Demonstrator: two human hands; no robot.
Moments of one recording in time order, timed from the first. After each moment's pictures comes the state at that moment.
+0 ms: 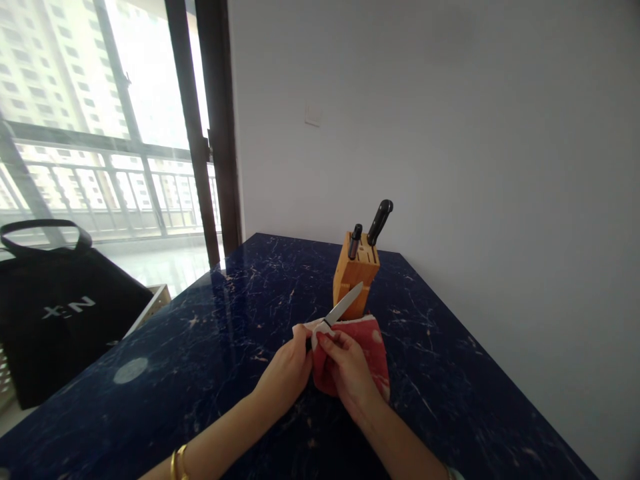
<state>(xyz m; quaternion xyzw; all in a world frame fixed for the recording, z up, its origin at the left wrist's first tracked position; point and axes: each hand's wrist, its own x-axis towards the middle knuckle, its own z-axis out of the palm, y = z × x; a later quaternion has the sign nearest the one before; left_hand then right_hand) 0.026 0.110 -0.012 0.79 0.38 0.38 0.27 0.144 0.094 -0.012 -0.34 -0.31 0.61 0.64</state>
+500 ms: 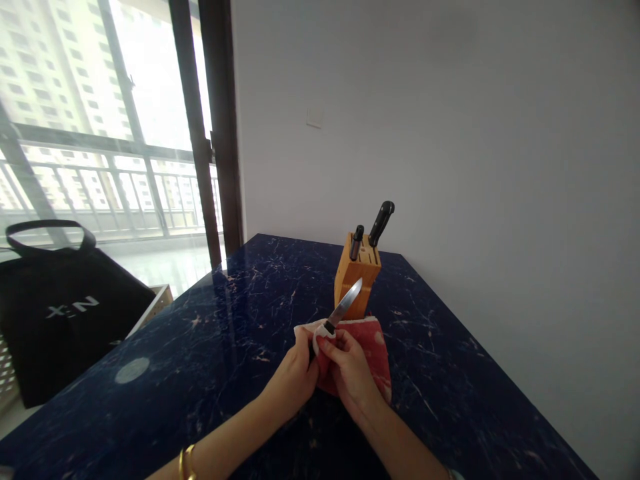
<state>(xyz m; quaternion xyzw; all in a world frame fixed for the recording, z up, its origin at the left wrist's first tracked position) 0.033 0.108 -0.032 0.75 0.36 0.44 0.34 0.144 0.093 -0.012 -0.35 -0.31 0.60 0.65</state>
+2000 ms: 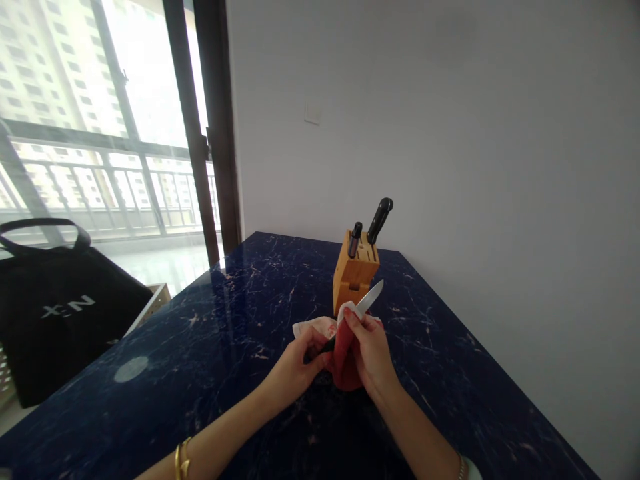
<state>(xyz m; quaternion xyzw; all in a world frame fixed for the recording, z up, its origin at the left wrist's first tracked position) 0.034 0.114 -0.020 0.72 0.27 0.42 0.48 0.171 0.102 0.010 -0.34 -0.32 0.53 0.71</state>
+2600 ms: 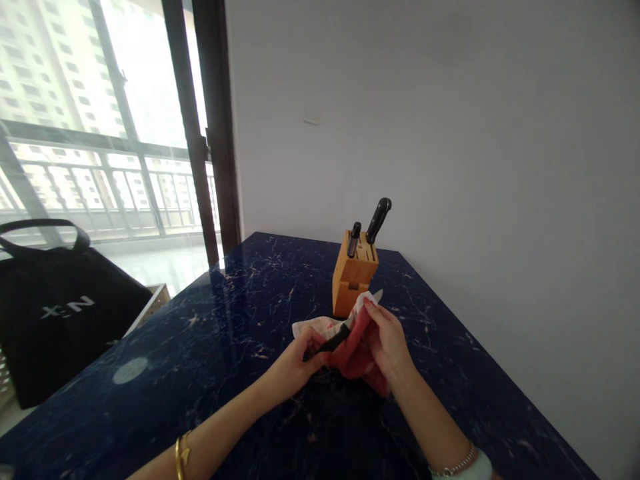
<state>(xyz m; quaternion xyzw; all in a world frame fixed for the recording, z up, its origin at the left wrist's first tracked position) 0.032 0.122 -0.032 0.72 0.26 0.39 0.51 0.208 0.117 0.010 -0.35 -0.26 0.54 0.72</state>
